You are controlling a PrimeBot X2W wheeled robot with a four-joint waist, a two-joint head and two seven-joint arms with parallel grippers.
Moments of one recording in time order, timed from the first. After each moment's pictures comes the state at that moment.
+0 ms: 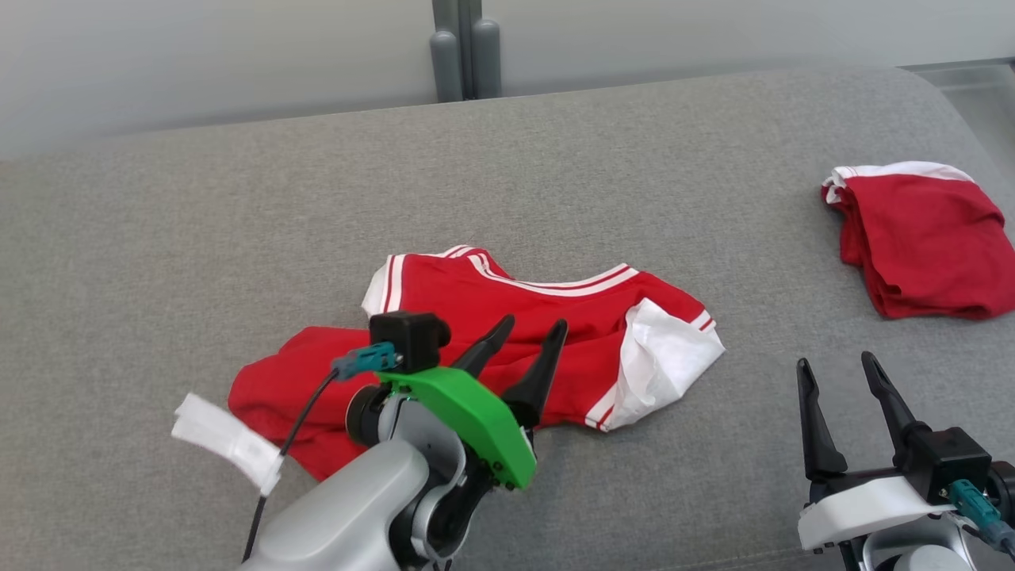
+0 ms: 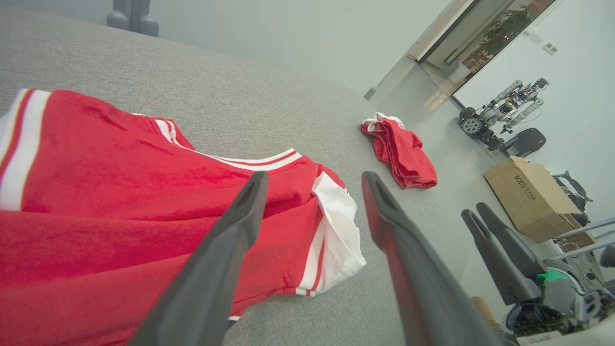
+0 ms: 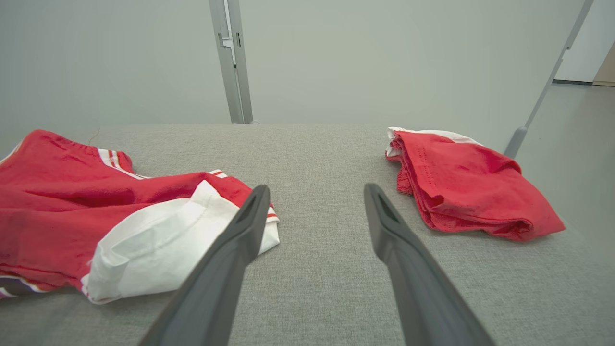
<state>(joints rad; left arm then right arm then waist) -0.52 0.28 -0.99 0.17 -1.19 0.20 -0.13 0.04 -0.05 -0.09 0.10 0.03 0.13 -0.26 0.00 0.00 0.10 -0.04</state>
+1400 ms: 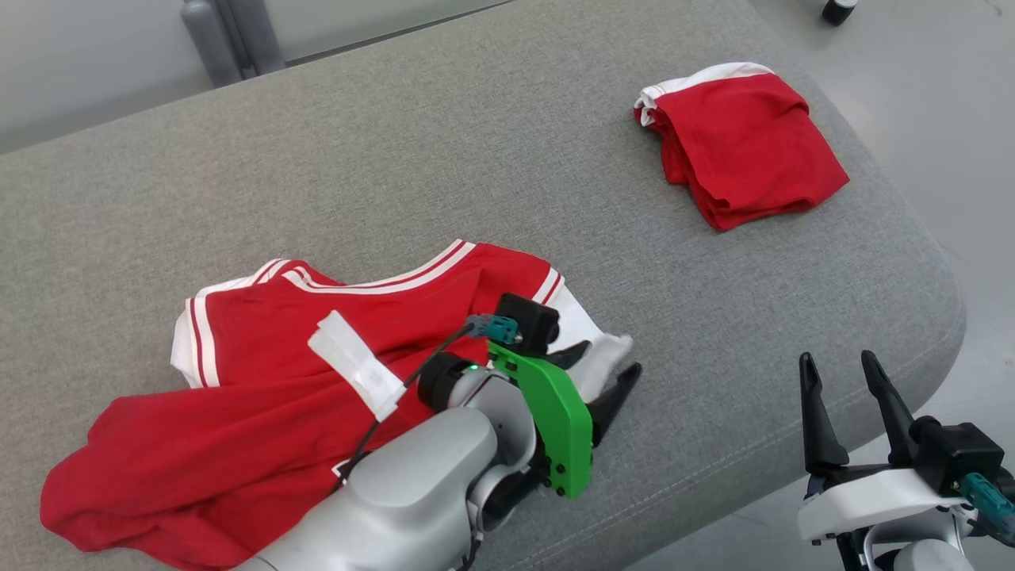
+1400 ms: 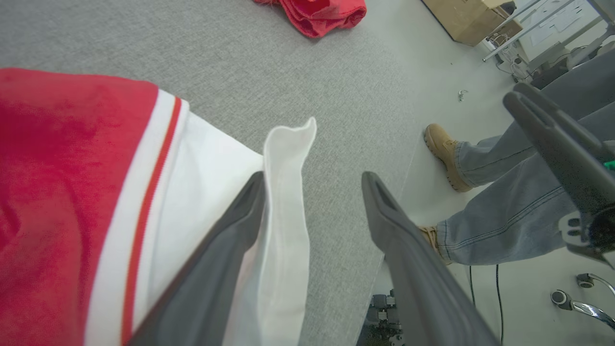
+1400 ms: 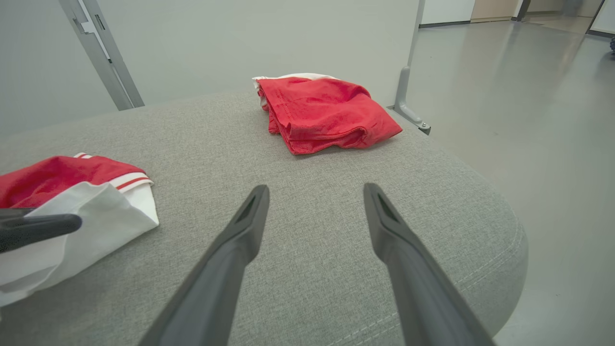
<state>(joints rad) -0.77 0.05 -1.23 0.66 -1.13 -0.03 0.01 0.01 -0.05 -0.08 0.14 0.15 0.13 -0.26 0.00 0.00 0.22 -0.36</state>
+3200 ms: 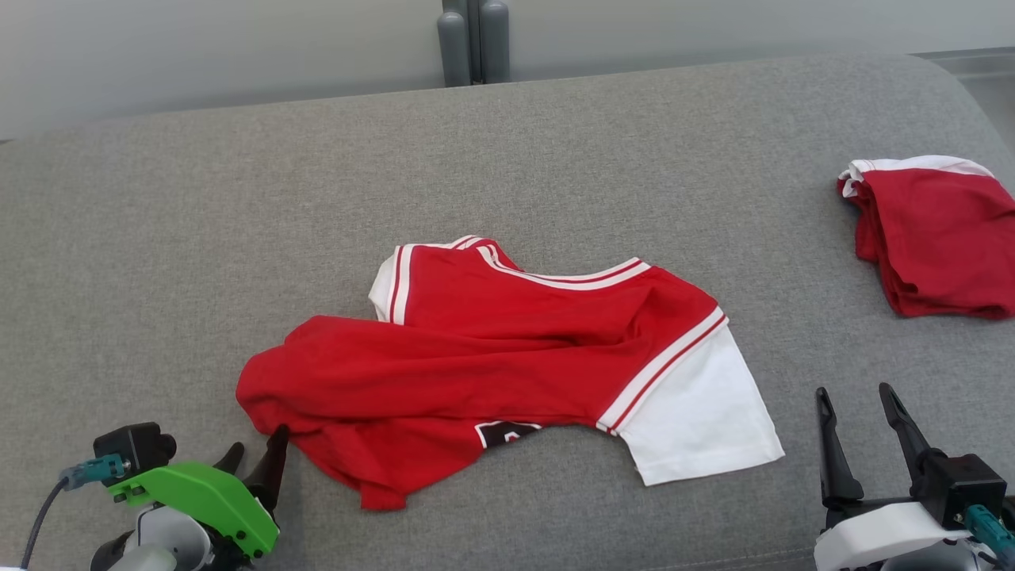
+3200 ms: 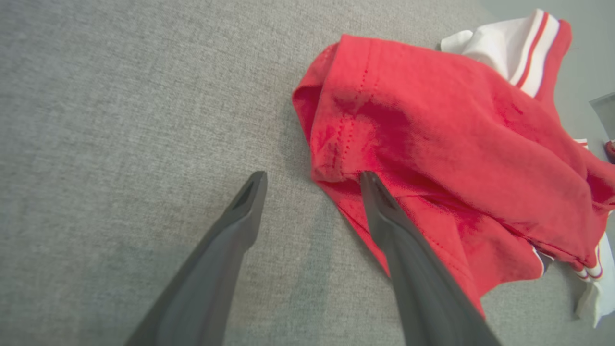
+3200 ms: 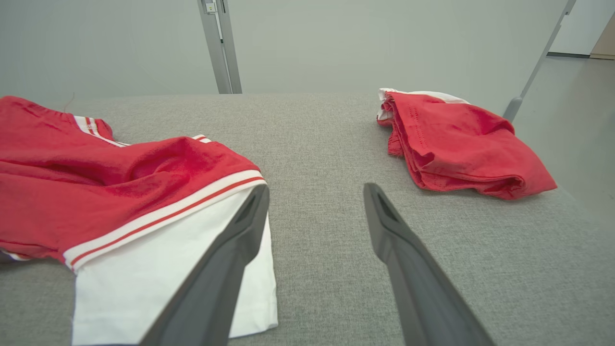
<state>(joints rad) -0.29 0.58 -0.78 0.35 -1.39 0.16 -0.12 0.08 -0.05 -0.12 0.12 0.04 0.13 -0.26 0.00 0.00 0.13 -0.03</state>
